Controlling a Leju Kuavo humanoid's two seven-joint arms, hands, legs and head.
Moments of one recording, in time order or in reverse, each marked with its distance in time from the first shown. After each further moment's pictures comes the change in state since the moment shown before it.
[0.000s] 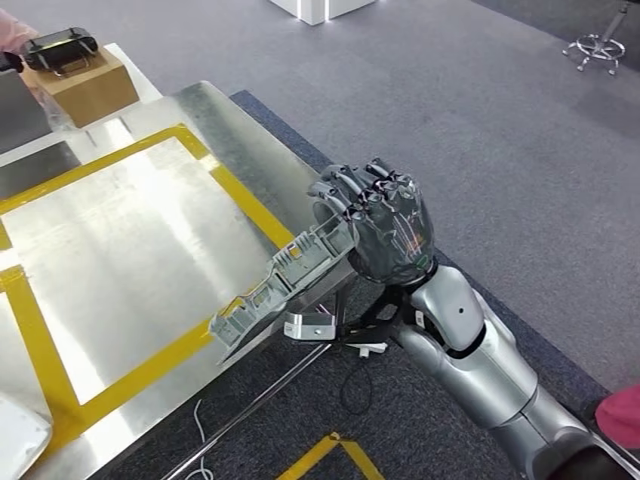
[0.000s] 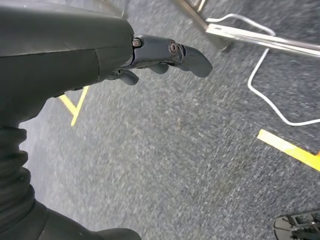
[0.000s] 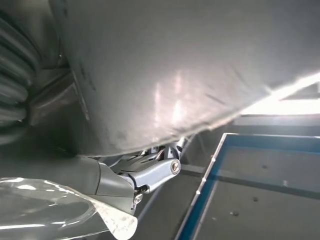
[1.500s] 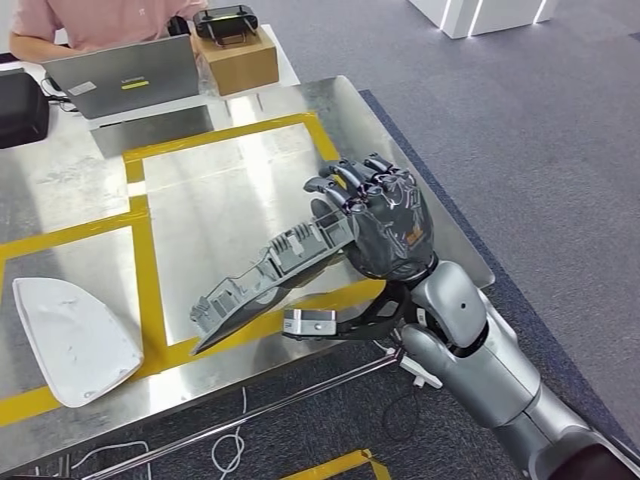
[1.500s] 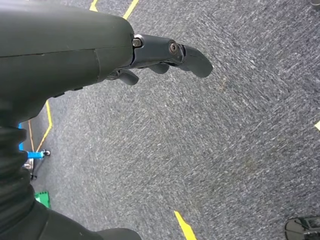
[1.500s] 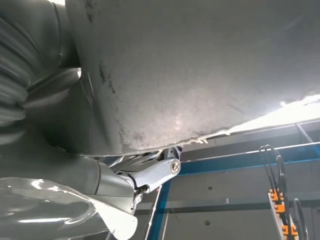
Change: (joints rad) left arm 0.020 -0.003 0.022 -0.002 0.011 0.000 0.037; right arm -0.011 -0.001 0.011 -0.022 -0.042 0.057 0.016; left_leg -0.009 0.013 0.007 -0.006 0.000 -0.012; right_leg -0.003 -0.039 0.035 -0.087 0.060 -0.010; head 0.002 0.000
